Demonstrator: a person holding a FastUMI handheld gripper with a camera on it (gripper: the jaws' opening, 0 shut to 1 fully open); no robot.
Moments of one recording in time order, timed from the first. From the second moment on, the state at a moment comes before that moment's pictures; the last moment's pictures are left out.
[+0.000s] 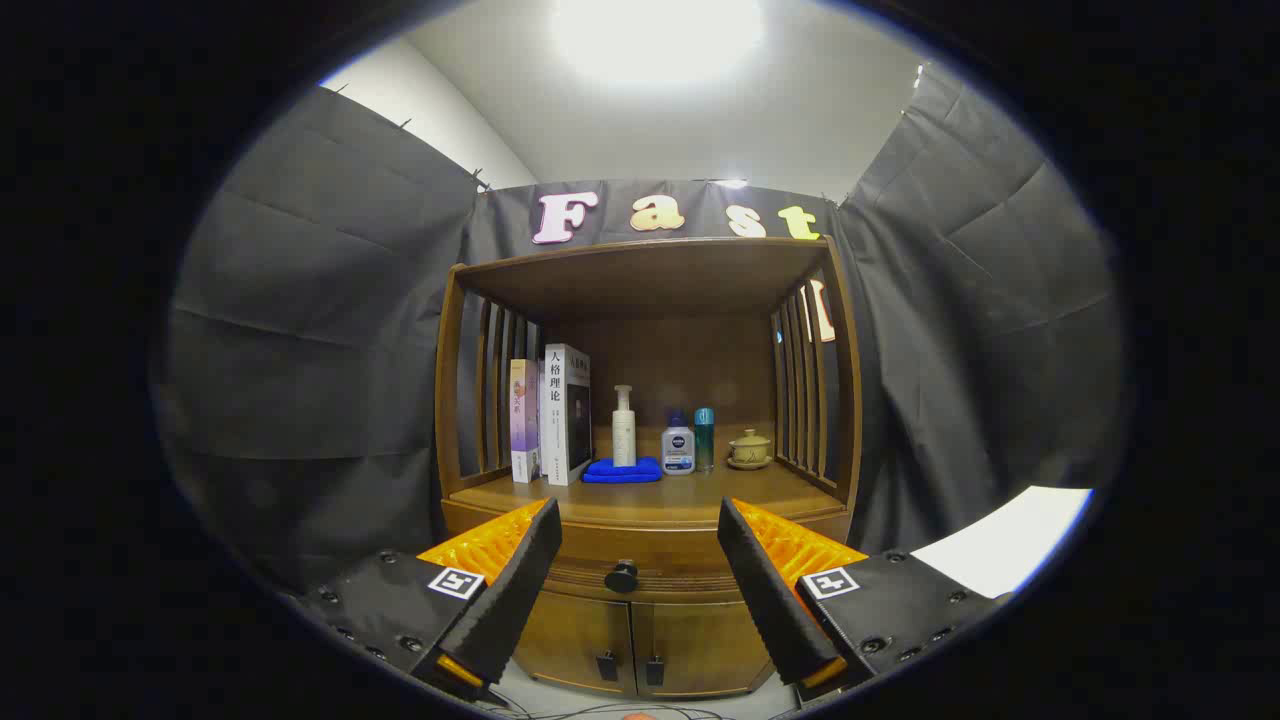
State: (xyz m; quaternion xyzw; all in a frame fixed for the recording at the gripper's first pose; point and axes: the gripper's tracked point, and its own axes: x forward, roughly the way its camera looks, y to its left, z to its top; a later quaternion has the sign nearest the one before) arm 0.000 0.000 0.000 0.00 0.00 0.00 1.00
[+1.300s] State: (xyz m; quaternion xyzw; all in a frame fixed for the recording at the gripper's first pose) arm 0.057 0.016 -0.042 0.01 0.01 0.01 1.00
